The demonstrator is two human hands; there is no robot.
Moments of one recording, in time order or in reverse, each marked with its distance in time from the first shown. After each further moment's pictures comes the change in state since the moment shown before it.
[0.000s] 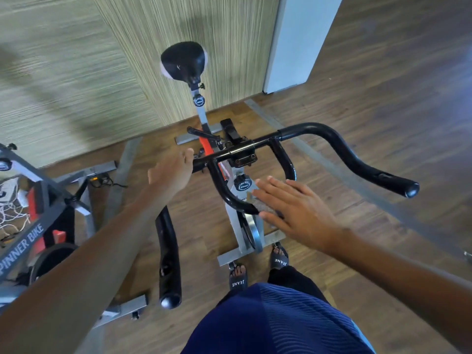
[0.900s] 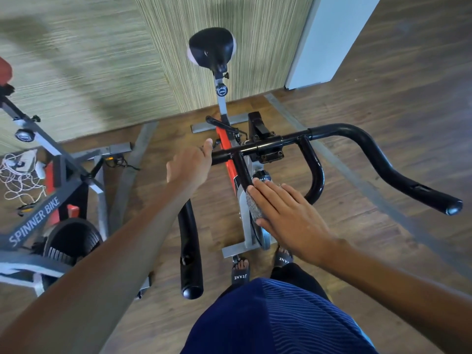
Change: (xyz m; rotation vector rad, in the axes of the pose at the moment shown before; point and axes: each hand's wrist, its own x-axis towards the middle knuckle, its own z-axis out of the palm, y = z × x) left_hand -0.014 -0.004 -0.004 -0.086 0.035 -0.093; right_hand 0.028 -0.052 0.008 -0.112 -0.108 -0.065
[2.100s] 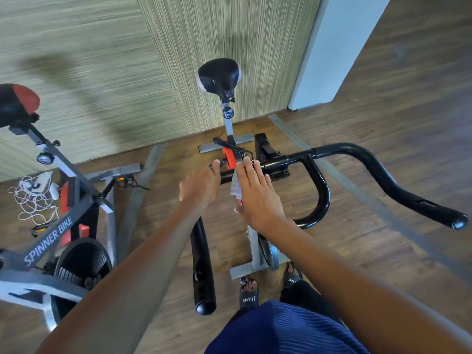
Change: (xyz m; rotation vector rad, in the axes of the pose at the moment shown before) left_hand -0.003 -0.001 -0.001 0.007 -0.009 -0.004; right_hand 0.110 -0.032 -0.009 0.332 -0.106 0.345
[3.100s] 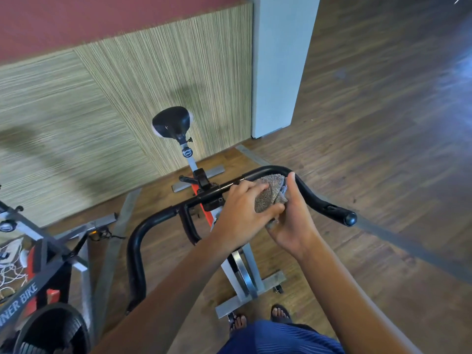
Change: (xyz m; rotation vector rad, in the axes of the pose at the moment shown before) left_hand -0.115 0.198 0.006 -0.366 -0.130 0.636; right_hand -0.103 0.141 -0.097 2.213 0.140 0.359
